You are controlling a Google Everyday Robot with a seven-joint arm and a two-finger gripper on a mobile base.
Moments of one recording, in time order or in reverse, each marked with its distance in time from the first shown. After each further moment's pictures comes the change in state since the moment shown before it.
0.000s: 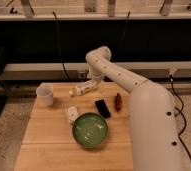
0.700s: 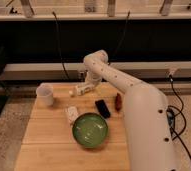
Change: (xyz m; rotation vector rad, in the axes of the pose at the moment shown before) arm -0.011 0.002 0.028 -0.034 -0.031 -0.009
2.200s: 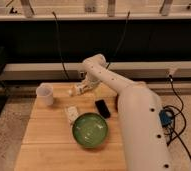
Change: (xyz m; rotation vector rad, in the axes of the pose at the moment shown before) arm -0.008 -0.002 0.029 -0.022 -0.019 -0.047
